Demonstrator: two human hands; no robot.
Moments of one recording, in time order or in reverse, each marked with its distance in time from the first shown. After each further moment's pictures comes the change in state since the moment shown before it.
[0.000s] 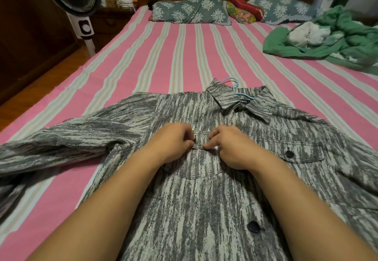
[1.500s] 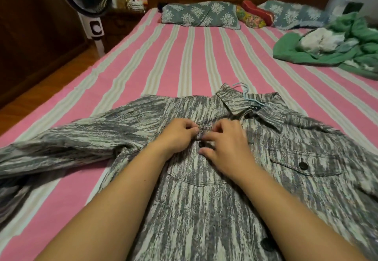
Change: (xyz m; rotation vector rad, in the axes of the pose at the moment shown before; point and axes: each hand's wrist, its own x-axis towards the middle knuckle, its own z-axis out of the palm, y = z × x) left_hand 0.032 -0.017 0.001 -0.551 0.060 -0.170; right_hand 0.022 -0.019 0.023 -0.071 0.392 -0.081
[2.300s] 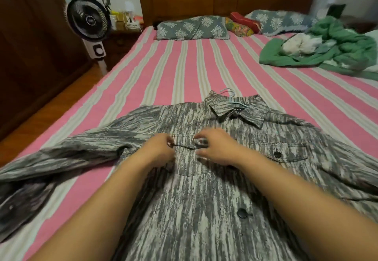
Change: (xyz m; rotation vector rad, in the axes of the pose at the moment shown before) left_hand -0.071 0.015 -0.022 0.354 -0.005 -0.194; right_hand -0.015 0.002 -0.041 0.196 -0.379 -0.009
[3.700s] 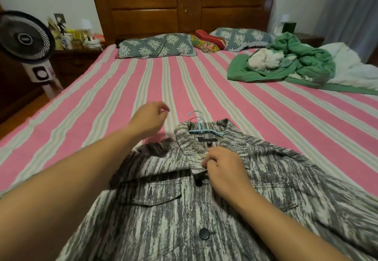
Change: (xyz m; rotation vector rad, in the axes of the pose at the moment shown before) left_hand 0.204 0.129 -0.014 0.082 0.300 0.471; right_hand 0.022 0.093 -0.031 0.142 0.514 0.144
